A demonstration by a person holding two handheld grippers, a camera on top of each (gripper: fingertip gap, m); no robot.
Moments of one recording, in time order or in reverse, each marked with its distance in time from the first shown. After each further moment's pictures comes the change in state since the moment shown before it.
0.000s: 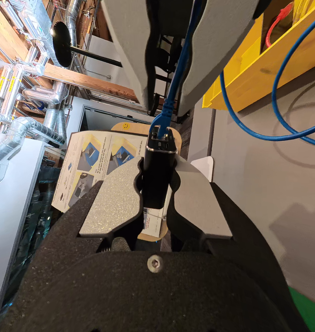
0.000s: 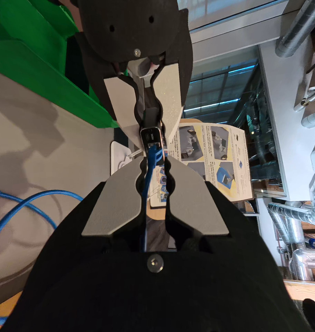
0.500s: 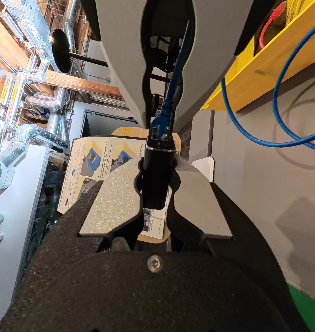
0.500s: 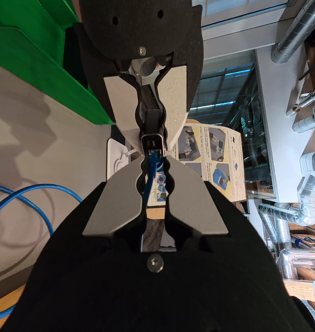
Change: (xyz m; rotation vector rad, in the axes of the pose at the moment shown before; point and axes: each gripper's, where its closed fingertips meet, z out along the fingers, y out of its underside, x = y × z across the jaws) left arm 0.004 -0.011 0.000 -0.002 0.007 0.047; right arm -0.004 0.001 0.002 -0.009 0.015 -0.049
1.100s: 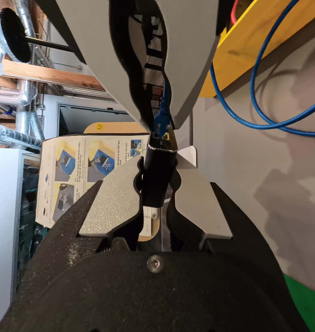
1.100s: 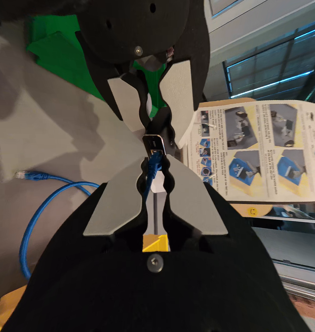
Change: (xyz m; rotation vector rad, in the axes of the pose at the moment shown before) left arm 0.033 0.008 0.020 -0.078 0.130 0.044; right arm -0.036 0.025 0.006 -0.026 -0.264 0.212
